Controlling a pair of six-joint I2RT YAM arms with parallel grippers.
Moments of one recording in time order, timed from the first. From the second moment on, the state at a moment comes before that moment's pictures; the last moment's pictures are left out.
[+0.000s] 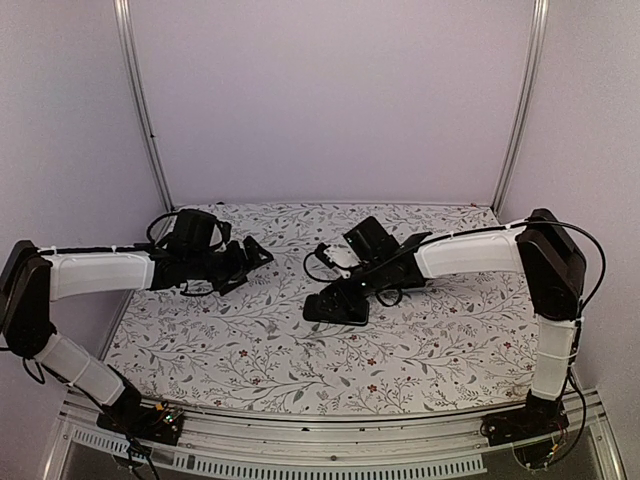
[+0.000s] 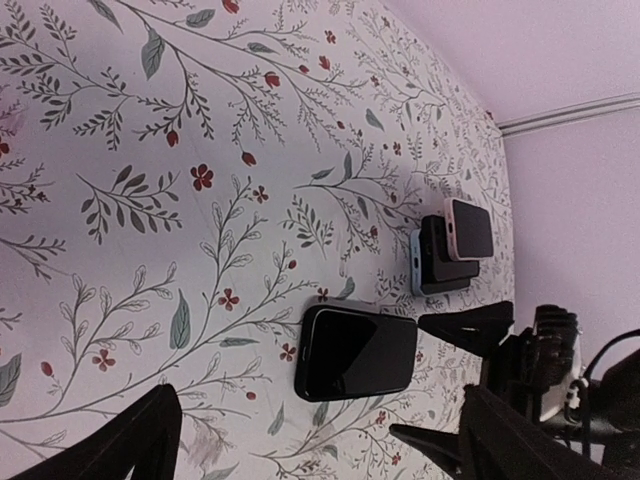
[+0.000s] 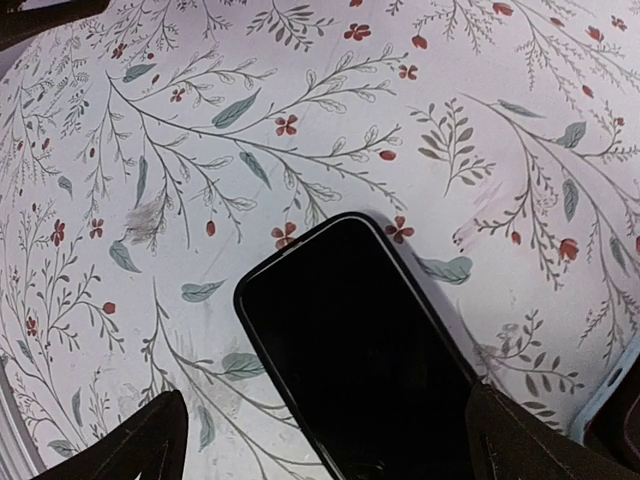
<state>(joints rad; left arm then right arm) -0.52 1.45 0.81 -0.02 0.20 -0.90 0.86 1.98 1.34 -0.26 -0.17 0.09</state>
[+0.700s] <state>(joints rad) -0.52 1.42 0.81 0.00 0.23 -0.92 0.72 2.13 1.48 -0.36 -0.40 -0.13</state>
